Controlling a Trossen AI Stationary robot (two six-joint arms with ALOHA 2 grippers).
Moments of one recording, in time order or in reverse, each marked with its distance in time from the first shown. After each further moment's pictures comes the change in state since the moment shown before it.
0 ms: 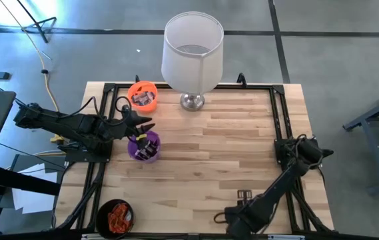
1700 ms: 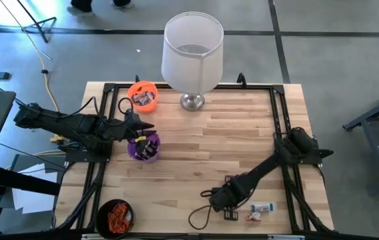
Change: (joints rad) left arm 0.000 0.000 0.000 -0.004 0.160 -0.031; right arm -0.255 -0.001 -0.264 0.330 -0.030 -0.138
